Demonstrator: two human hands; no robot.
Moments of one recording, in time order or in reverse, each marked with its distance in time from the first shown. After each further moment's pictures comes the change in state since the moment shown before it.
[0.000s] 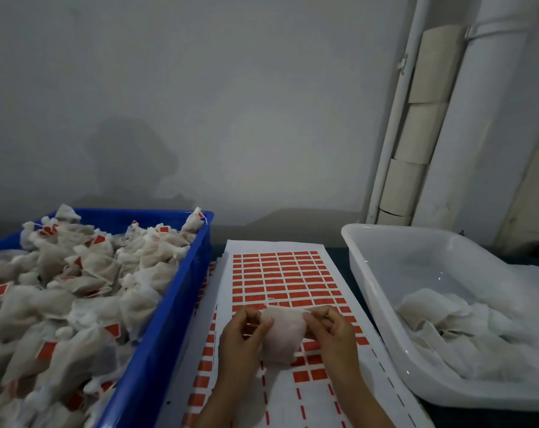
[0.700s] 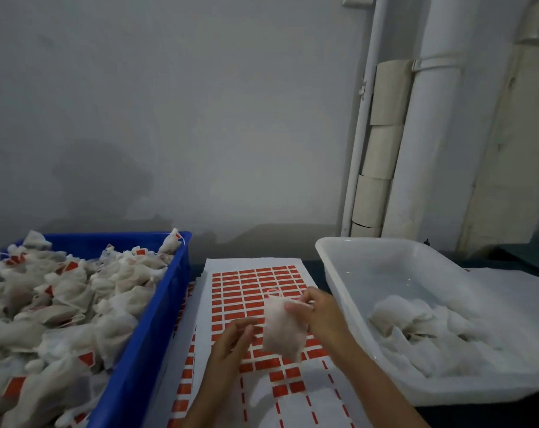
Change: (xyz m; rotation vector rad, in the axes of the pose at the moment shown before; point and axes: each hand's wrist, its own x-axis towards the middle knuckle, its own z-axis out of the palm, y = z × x) left_hand -0.002 0.035 -0.004 0.045 -0.315 -0.021; right_hand 0.021 -0.074 -0.034 -0.267 -0.158 -0.018
